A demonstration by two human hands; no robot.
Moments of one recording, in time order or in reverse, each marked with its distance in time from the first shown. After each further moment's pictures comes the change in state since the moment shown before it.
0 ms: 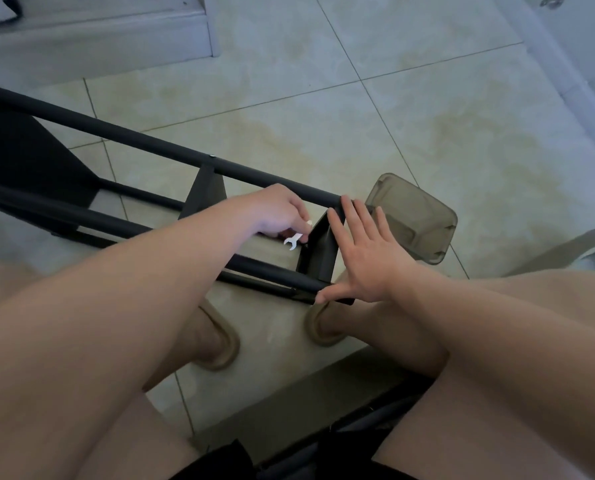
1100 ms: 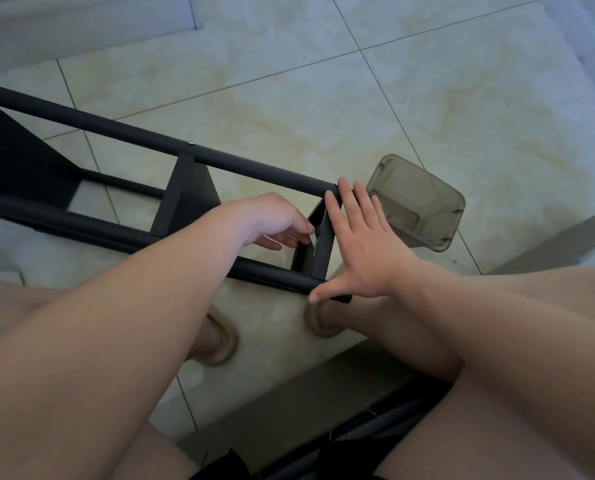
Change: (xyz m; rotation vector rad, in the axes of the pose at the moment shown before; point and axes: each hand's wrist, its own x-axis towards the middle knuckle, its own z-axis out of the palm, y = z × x) left_hand 0.021 -0.011 0.017 -0.226 -0.138 -0.216; right_hand 0.008 0.002 0.000 0.172 0.032 -0.021
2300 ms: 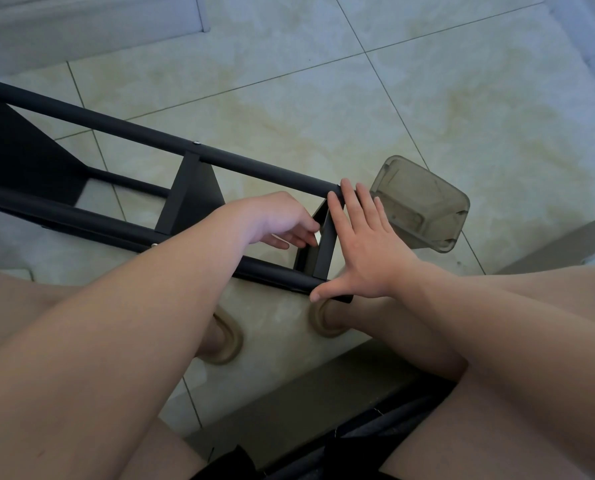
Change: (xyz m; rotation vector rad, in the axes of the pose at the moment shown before) left_hand -0.003 0.002 0.000 0.019 -0.037 0.014; right_hand 0.002 -0.004 0.005 0.022 0.024 0.000
